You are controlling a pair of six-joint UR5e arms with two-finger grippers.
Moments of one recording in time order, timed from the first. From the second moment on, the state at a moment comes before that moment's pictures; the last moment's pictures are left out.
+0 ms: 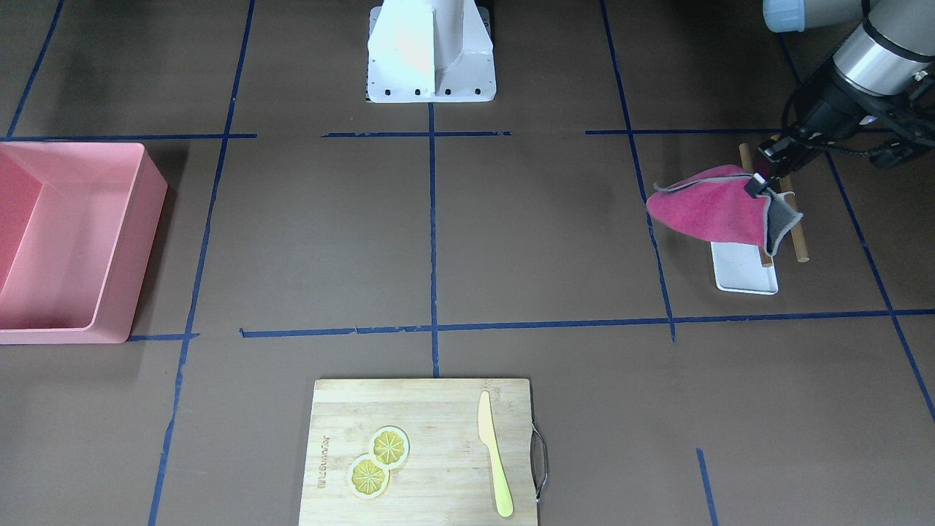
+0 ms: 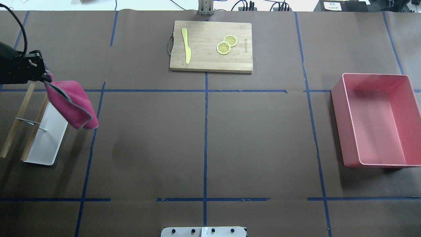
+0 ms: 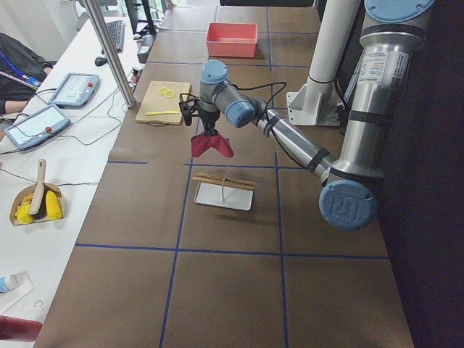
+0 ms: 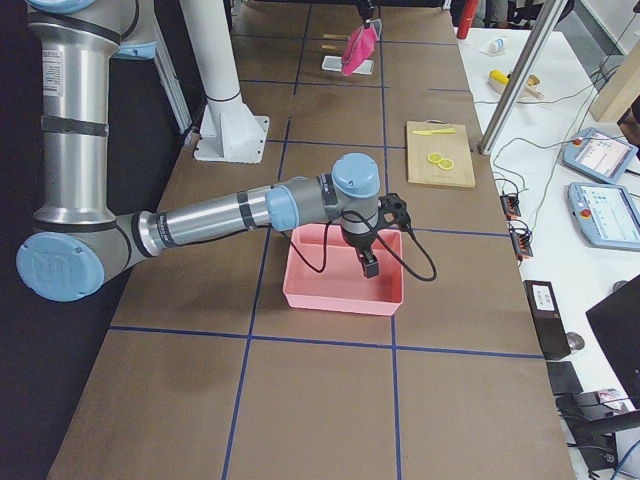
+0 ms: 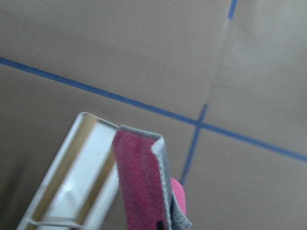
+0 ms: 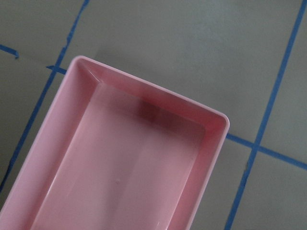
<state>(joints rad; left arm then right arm) -1.07 -1.78 -2.04 -1.70 -2.26 -1.37 1.44 -1.63 1.93 -1.48 2.39 -0.08</state>
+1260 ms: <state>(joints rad) -0.75 -2.30 -1.95 -1.55 -2.08 -2.22 0.82 -1.06 1.94 -1.35 2.07 0.42</state>
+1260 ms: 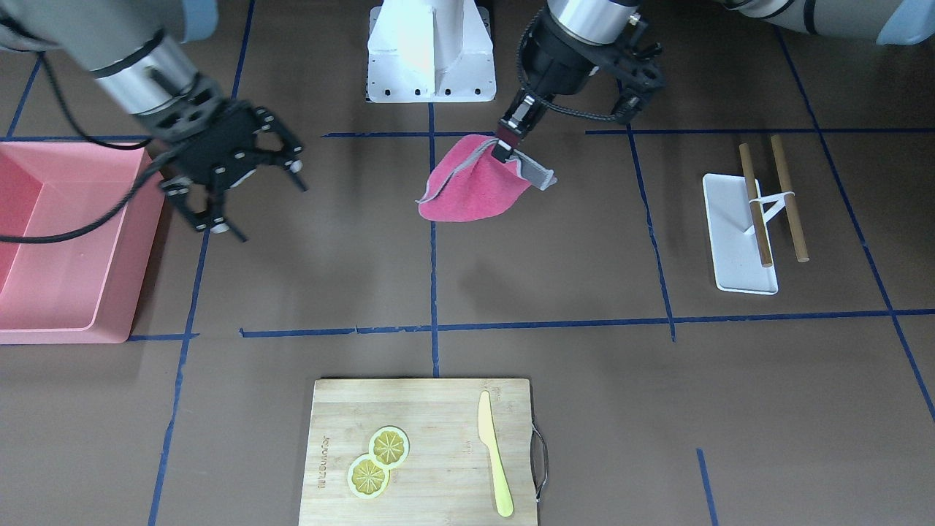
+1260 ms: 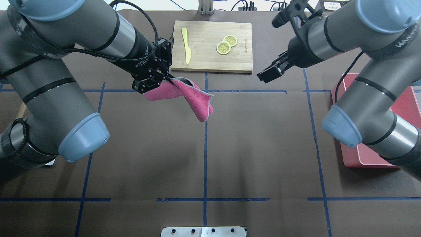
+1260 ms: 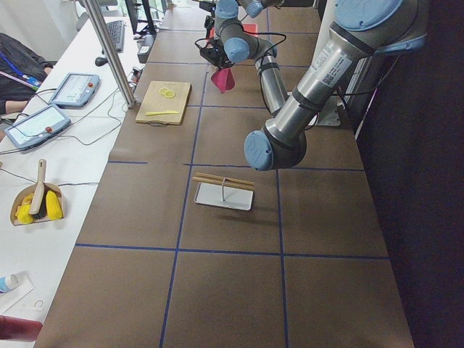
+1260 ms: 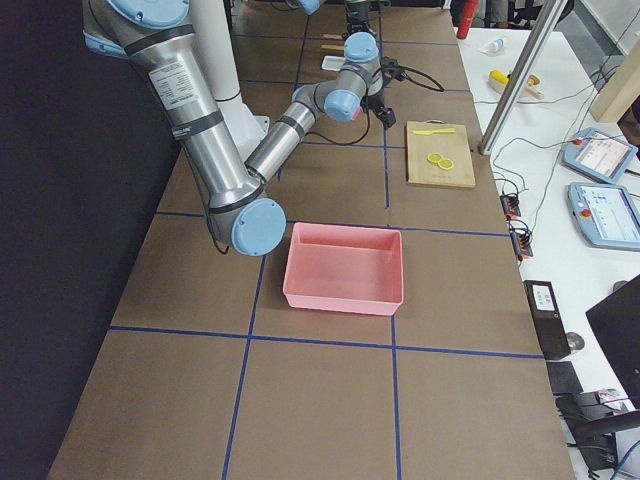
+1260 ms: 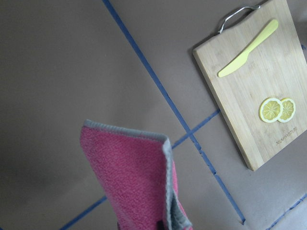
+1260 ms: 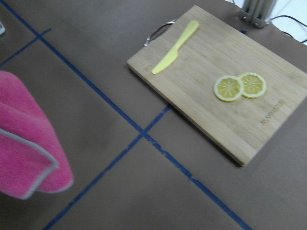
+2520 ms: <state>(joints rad) -0.72 -2.33 -1.96 -1.72 -2.09 -2.35 0.58 -1.01 1.96 -1.25 1.82 0.41</state>
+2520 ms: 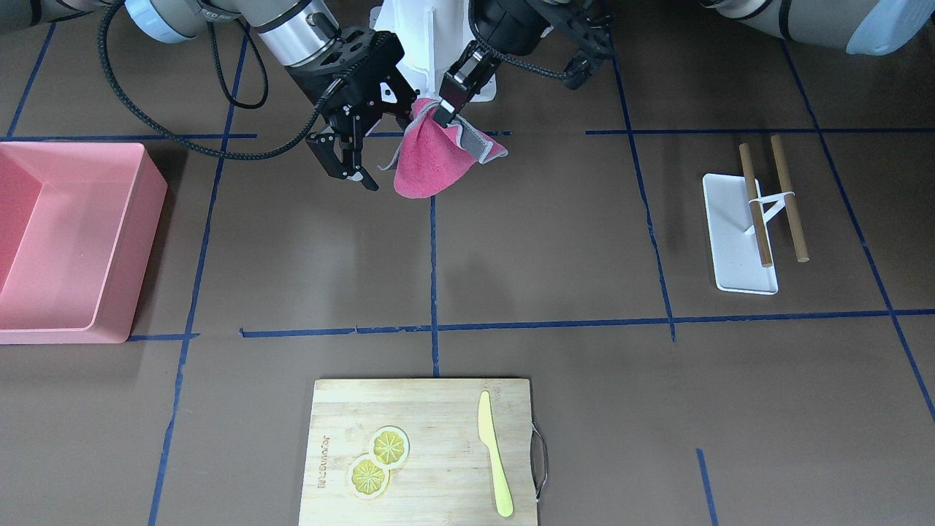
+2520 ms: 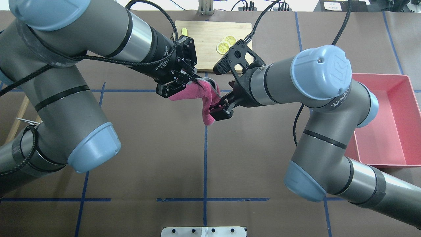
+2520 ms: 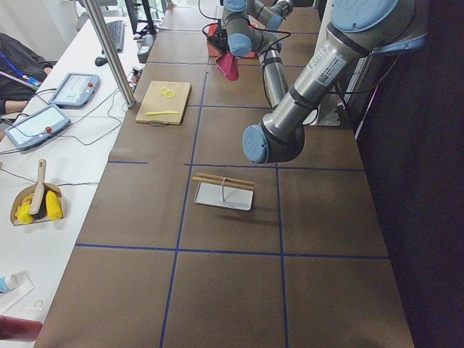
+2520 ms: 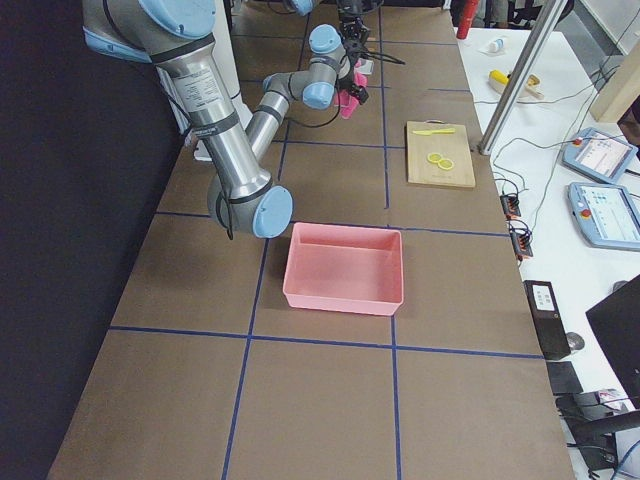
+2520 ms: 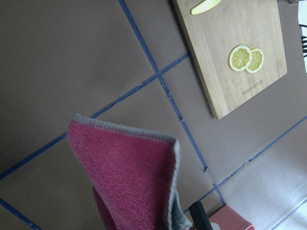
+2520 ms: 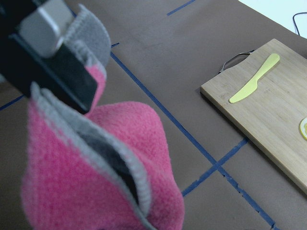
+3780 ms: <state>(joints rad) -0.72 -2.32 -1.96 -1.78 -2.09 -2.37 0.54 -1.02 1.97 -1.22 1.78 0.40</state>
